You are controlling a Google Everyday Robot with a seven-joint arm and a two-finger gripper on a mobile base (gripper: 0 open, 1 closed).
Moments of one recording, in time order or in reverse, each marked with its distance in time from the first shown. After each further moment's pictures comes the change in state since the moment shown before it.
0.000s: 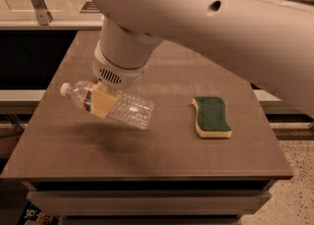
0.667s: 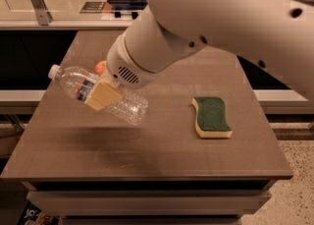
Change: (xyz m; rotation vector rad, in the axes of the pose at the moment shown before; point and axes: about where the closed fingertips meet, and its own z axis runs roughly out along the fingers) arm -0.016 0.001 -0.024 -0.032 -0.303 -0.032
